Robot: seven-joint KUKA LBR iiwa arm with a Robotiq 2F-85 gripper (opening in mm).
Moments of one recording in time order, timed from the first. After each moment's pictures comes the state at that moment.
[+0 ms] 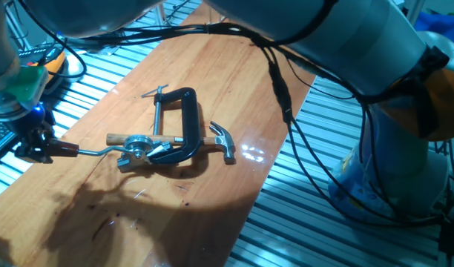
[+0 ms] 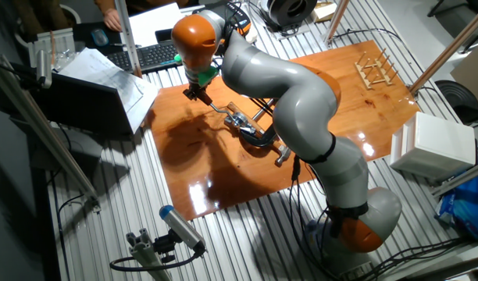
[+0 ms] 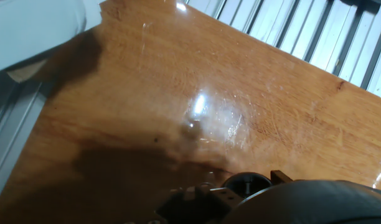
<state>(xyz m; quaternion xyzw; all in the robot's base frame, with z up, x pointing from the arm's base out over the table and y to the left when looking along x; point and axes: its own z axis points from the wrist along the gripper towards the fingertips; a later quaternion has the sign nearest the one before) 0.672 0.323 0.169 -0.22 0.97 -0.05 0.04</state>
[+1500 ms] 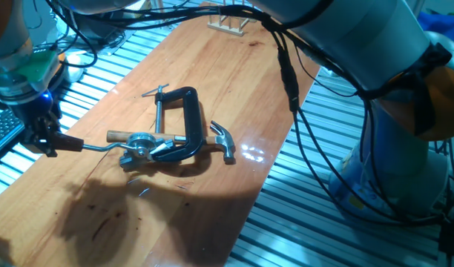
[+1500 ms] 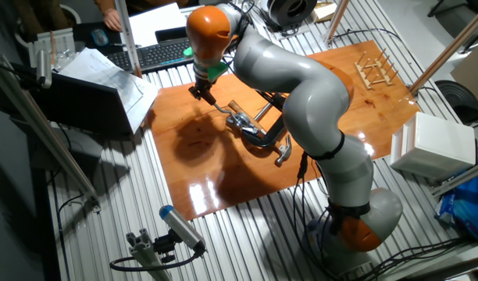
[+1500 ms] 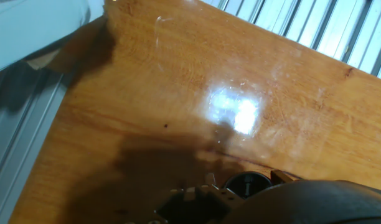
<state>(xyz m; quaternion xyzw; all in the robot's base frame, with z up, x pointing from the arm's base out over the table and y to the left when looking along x) 0.660 0.312 0.184 -0.22 0.97 0.01 0.03</state>
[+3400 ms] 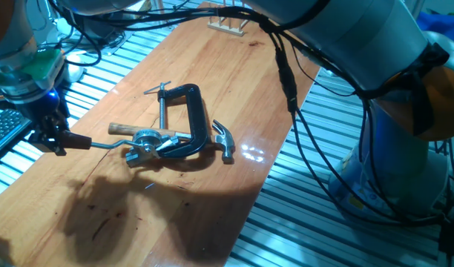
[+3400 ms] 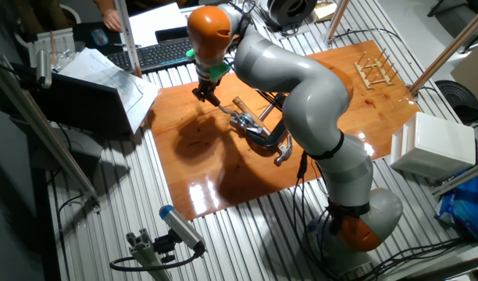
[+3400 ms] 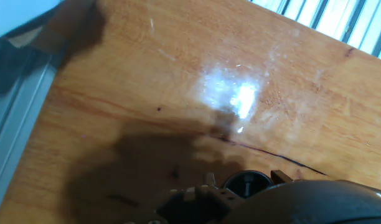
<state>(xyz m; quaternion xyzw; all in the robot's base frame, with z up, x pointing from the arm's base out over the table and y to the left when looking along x) 0.652 0.297 0.177 -0.22 0.98 -0.02 0.01</state>
